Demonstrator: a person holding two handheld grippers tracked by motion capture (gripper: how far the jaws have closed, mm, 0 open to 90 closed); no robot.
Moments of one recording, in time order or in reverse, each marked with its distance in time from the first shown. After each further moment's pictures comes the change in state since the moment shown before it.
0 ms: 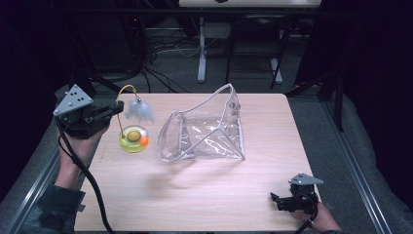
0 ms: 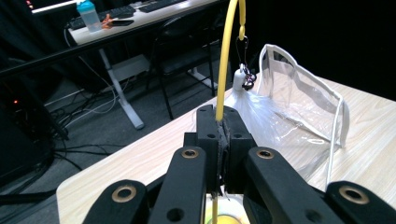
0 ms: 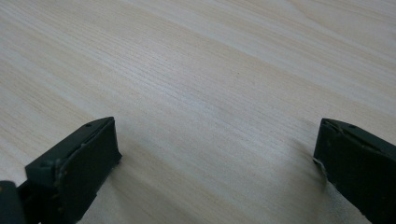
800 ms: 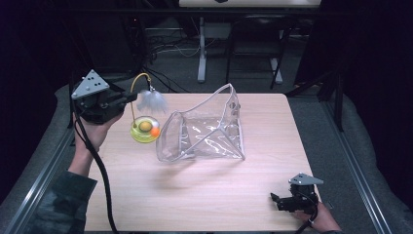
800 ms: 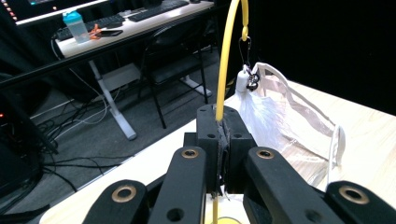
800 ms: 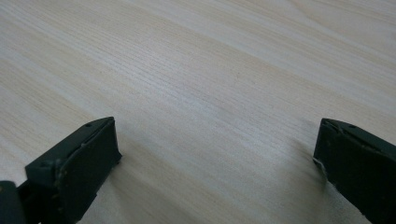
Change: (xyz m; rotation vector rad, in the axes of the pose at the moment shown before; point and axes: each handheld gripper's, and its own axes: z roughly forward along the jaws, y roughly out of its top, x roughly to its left) left arm -0.005 0.028 0.031 -0.012 -0.039 0.018; right arm 0.000 0.000 -0.001 0.008 -0.004 -0.001
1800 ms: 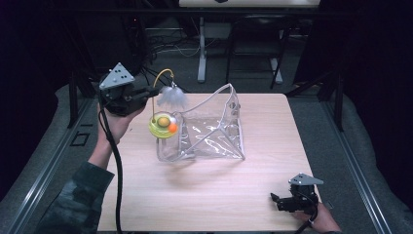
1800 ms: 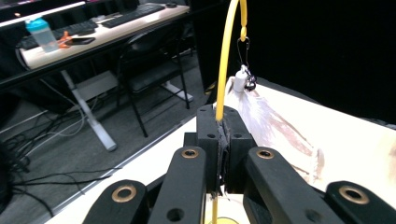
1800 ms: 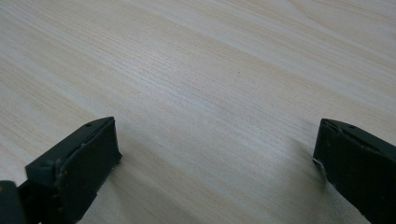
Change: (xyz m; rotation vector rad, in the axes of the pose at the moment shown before) left arm -0.022 0.020 0.043 -0.006 -0.092 0.019; right arm 0.000 0.000 -0.001 0.003 -0.004 -0.006
